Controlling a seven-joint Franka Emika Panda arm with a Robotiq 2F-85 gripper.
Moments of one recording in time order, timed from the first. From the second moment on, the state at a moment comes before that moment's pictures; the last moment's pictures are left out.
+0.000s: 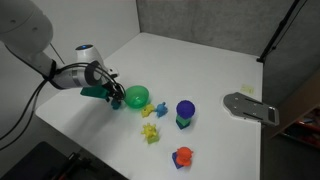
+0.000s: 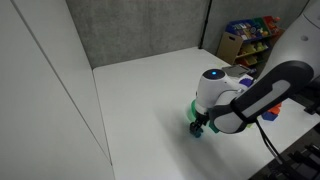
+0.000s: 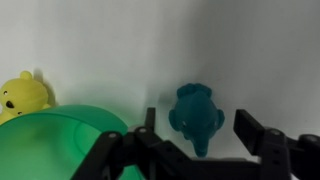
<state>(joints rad) 0.41 0.72 -0.06 -2.09 -0.11 2.76 0.29</state>
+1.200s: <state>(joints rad) 0.27 0.56 0.05 -2.07 -0.07 2.58 0.21</state>
